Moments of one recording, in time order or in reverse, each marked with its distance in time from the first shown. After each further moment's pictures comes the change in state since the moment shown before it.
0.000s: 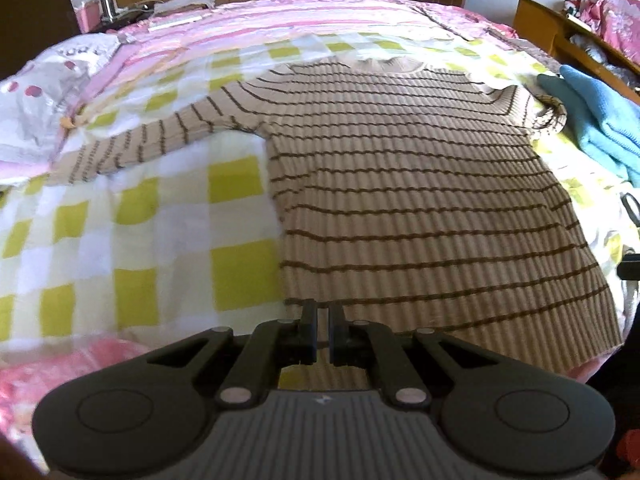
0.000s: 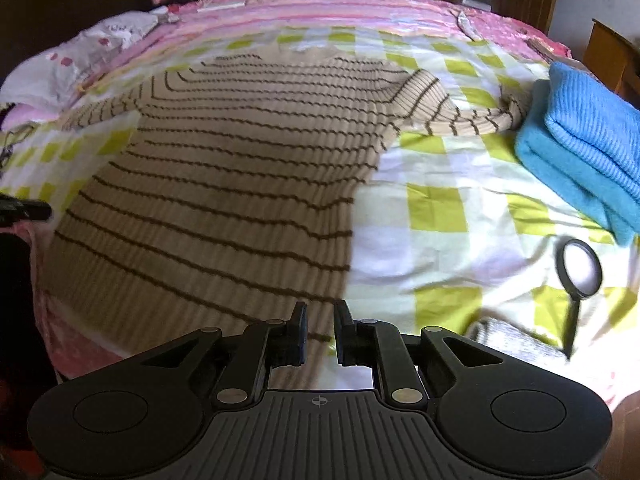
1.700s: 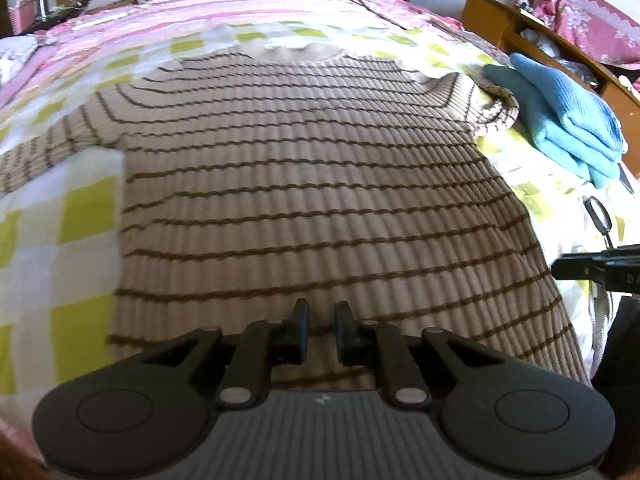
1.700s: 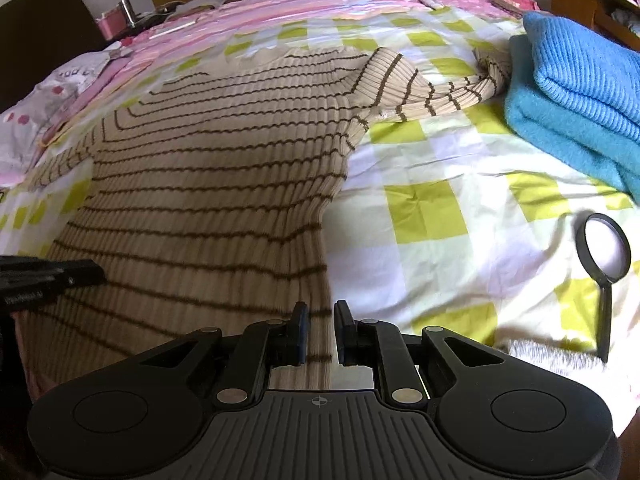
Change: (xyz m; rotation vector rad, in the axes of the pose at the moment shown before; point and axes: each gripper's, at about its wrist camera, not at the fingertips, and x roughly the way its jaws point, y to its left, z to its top) left arm 0.071 -0.064 0.034 0.045 0.011 -0.192; right arm 0.044 -0.035 0.028 0.175 0.024 -0.008
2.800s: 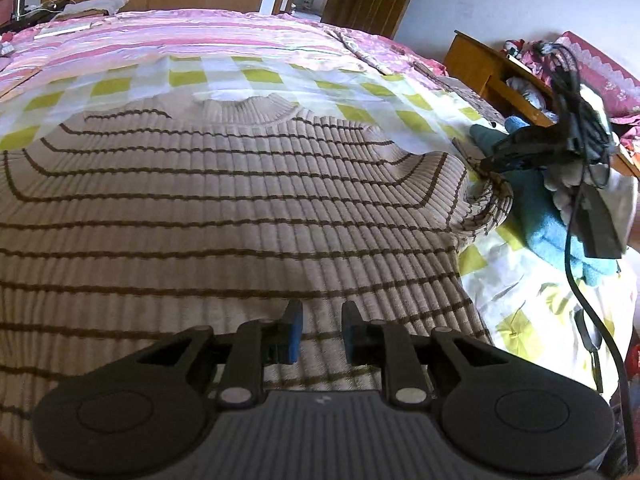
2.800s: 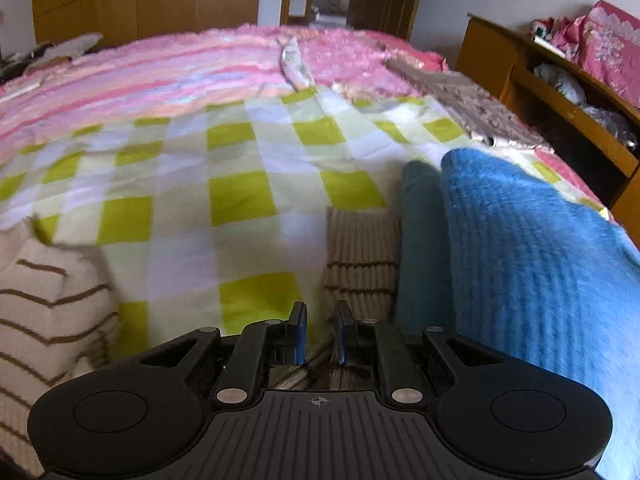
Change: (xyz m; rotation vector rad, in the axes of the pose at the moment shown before) left arm 0.080 -0.032 0.101 -0.062 -0.107 -0.119; right arm 0.137 -0.146 0.246 0.036 -0.116 -0.377
